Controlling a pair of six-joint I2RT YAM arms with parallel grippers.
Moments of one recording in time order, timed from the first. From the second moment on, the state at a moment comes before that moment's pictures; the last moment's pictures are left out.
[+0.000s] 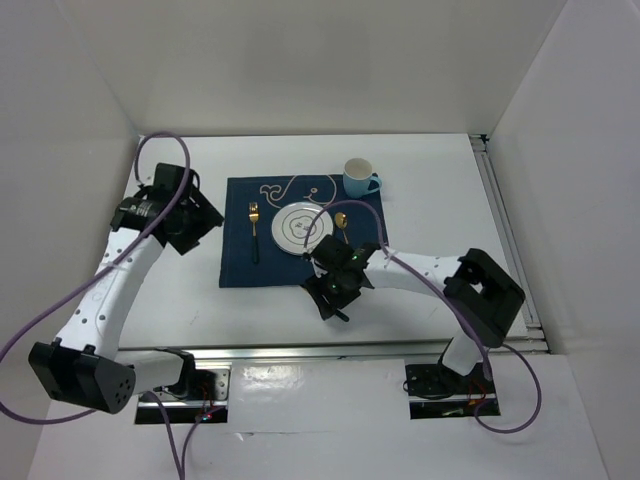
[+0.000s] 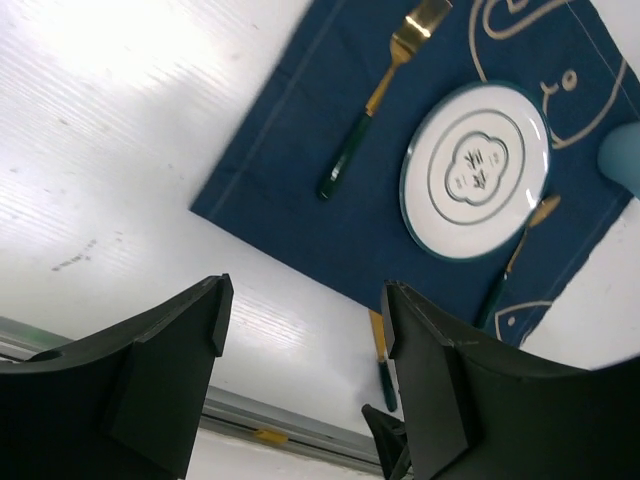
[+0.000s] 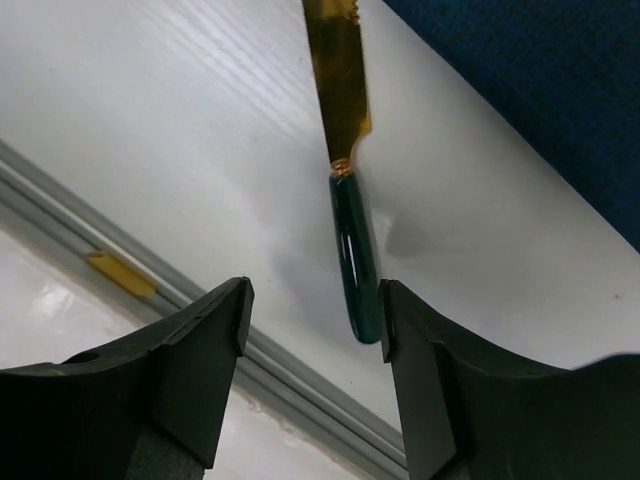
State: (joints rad) left arm -0.23 1.22 1.30 -1.04 -0.20 -0.94; right arm 0.89 1.61 0.99 -0.56 -0.15 0.27
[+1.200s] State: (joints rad) left arm 0.06 1.20 1.32 -0.97 0.08 -0.73; right arm 0.64 1.51 1.26 -0.84 0.08 0.48
